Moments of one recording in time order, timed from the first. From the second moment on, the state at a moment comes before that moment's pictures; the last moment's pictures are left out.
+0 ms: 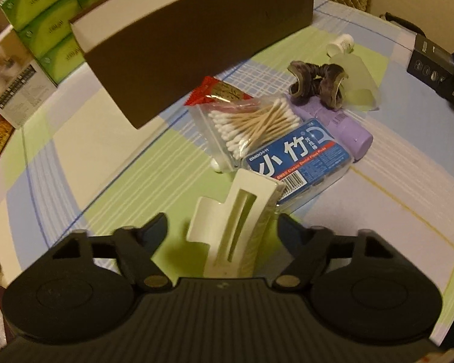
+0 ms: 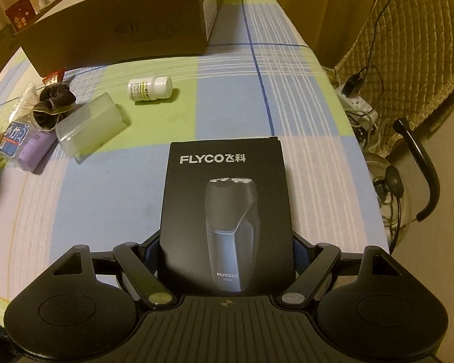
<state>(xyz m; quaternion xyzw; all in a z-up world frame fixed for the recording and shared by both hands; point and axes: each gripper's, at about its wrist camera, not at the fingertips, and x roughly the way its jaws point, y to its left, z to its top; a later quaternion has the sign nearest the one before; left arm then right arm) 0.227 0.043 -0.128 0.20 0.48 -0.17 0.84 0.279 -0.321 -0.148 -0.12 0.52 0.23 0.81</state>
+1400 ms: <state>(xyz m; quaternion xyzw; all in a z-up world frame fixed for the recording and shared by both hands) 0.213 0.049 -0.121 0.07 0.56 0.02 0.83 0.307 -0.285 -0.146 -0.14 0.49 0.23 0.83</state>
